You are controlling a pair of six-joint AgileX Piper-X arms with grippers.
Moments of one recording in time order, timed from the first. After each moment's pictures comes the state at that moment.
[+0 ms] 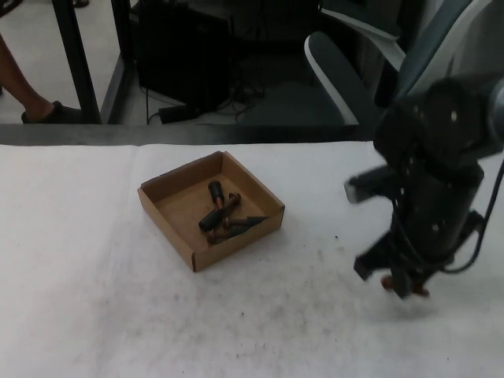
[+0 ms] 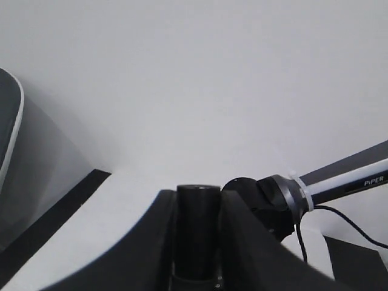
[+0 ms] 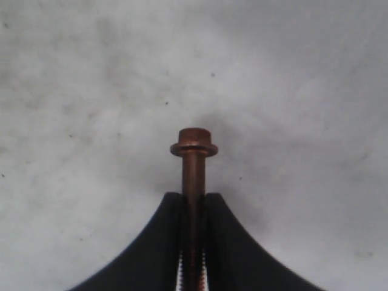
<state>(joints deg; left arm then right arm) -16.7 84.8 -74.9 0.0 62.9 -5.1 21.1 104.8 -70.7 63.7 0.0 -4.3</state>
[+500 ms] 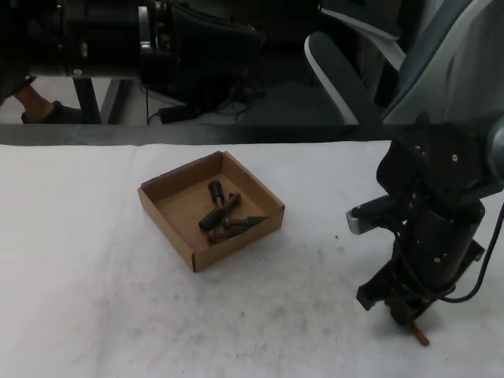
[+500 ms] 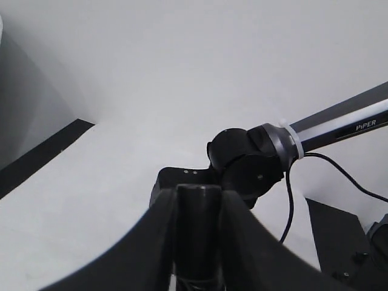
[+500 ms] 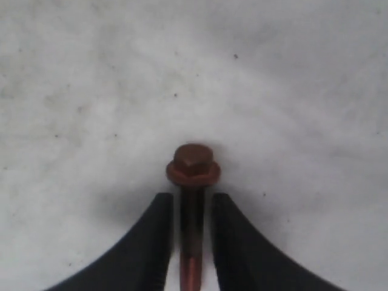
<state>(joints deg) -16.7 81.2 -62.5 0.4 64.0 -0.5 21.1 104.8 -65.3 55.4 -1.3 -5.1</state>
